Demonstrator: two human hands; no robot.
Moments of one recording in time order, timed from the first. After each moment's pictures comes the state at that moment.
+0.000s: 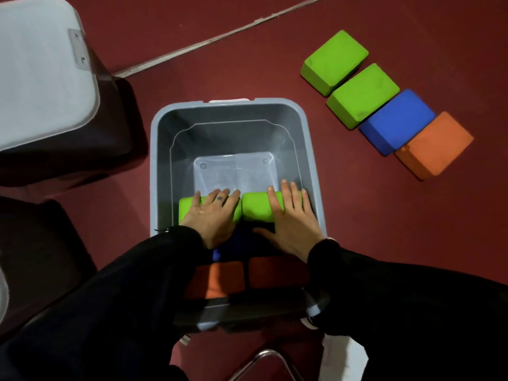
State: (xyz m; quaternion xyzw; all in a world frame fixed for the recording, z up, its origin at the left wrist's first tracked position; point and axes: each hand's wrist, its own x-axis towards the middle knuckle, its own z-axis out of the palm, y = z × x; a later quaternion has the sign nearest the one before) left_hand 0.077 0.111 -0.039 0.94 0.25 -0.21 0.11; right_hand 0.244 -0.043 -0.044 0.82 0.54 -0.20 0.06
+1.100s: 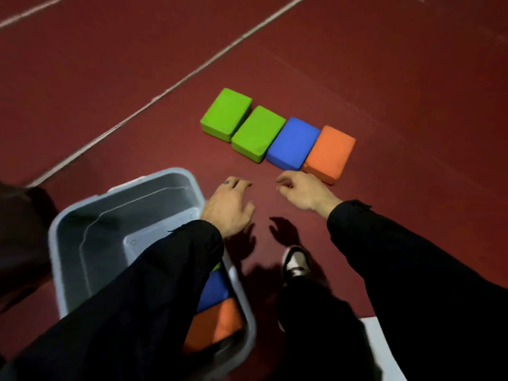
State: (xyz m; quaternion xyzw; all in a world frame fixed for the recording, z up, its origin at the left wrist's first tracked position) left_hand 0.328 0.026 0.081 0.94 0.18 -0.06 0.28; right_hand 0.487 -0.127 0.084 0.89 0.32 -0.30 -0.14
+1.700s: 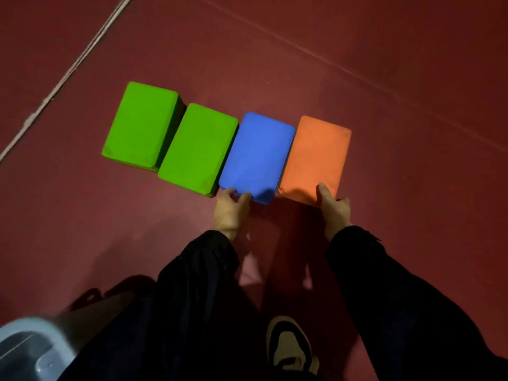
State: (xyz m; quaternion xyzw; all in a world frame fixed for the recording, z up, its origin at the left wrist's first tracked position) left_hand 0.655 0.021 -0.155 0.72 0.44 -0.13 0.53; right_hand 0.737 -0.192 -0.184 0.74 -0.40 -0.20 -0.50
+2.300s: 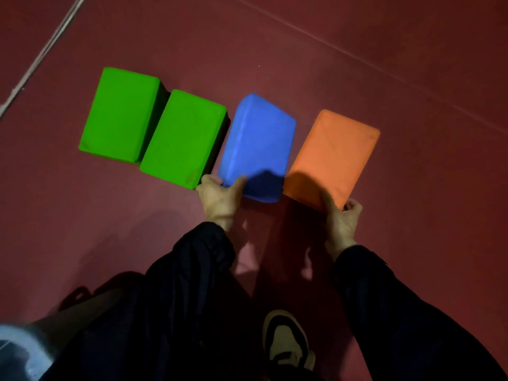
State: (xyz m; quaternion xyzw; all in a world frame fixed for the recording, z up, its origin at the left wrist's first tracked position) left_hand 0.682 0.015 -0.186 0.70 0.52 -0.03 0.49; right_hand 0.711 -0.227 -0.215 0.71 -0.39 -0.16 -0.56
